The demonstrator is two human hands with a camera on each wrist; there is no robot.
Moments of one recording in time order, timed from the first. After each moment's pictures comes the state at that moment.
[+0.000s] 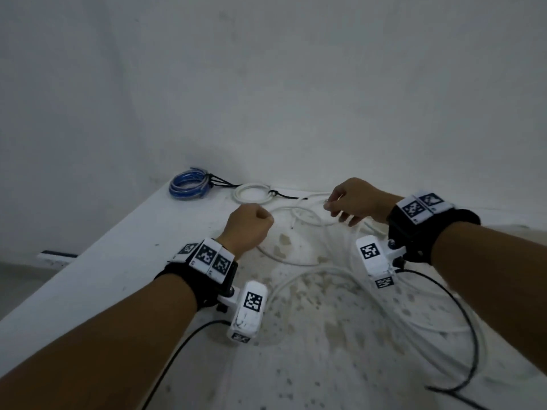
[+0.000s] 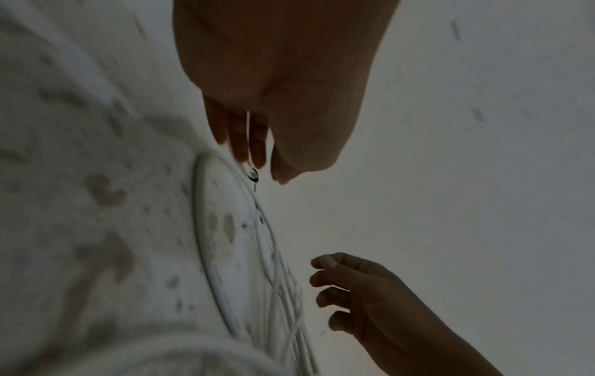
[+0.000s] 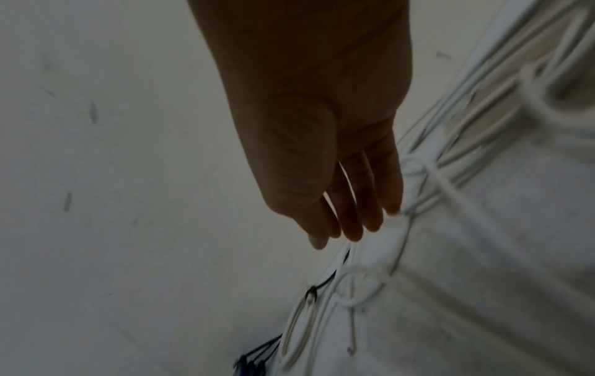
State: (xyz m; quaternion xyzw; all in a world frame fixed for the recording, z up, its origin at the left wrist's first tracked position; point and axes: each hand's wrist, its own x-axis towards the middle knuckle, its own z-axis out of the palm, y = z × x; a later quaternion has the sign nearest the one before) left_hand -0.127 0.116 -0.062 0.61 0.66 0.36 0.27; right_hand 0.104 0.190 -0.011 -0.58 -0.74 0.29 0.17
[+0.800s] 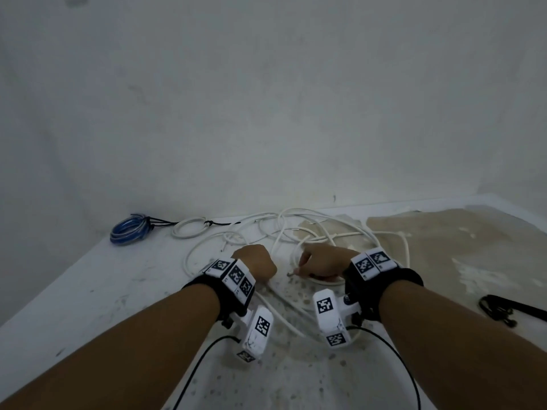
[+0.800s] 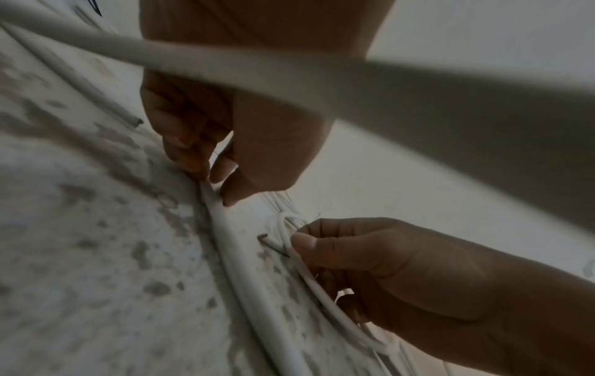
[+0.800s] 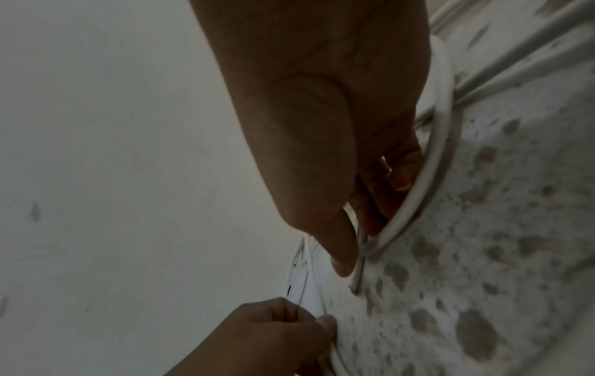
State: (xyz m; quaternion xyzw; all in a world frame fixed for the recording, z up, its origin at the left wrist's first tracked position) left_hand 0.049 0.101 -0.053 0.71 0.69 0.00 0.14; right_hand 0.222 0.103 -0.060 -0.59 -0.76 0.28 0.08
